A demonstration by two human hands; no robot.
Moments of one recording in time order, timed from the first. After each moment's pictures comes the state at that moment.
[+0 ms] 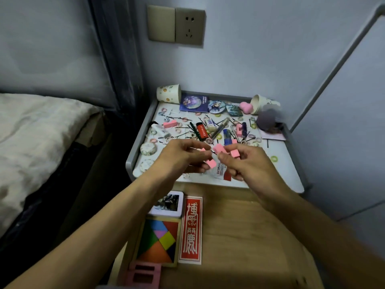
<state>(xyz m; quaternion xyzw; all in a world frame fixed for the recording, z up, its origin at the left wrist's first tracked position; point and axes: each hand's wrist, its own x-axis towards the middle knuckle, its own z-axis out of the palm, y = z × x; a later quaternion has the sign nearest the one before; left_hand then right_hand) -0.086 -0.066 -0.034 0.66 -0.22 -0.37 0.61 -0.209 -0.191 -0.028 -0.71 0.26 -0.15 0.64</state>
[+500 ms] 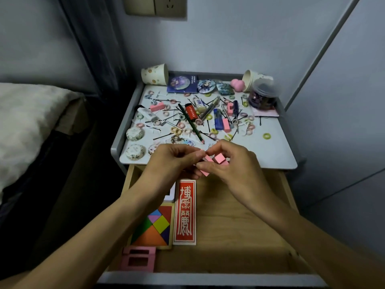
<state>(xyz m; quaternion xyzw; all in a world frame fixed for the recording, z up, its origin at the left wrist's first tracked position) -0.122 -0.055 -0.064 0.67 -0.22 -0.37 0.60 -0.235 -0.172 -0.061 -0.83 0.27 -0.16 0.46</state>
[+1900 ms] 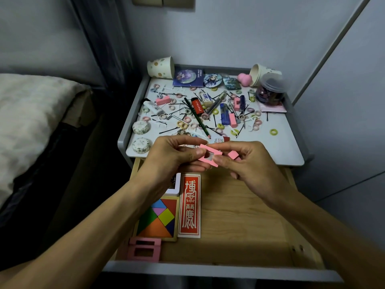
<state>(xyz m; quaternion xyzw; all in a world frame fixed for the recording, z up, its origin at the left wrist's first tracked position) -0.116 -0.046 -0.051 0.62 -0.16 -0.41 0.64 -0.240 -0.186 -0.067 -0.79 0.21 -0.14 0.55</state>
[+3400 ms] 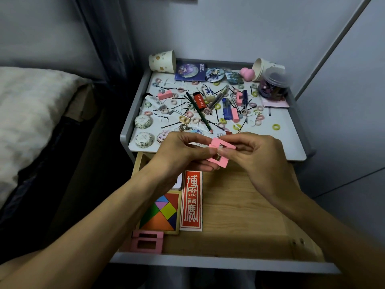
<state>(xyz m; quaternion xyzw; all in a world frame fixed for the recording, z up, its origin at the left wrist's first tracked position) -0.122 -0.051 -0.050 0.64 -0.18 -0.45 0.60 -0.246 -0.180 -0.062 -0.83 0.20 -0.25 0.45</state>
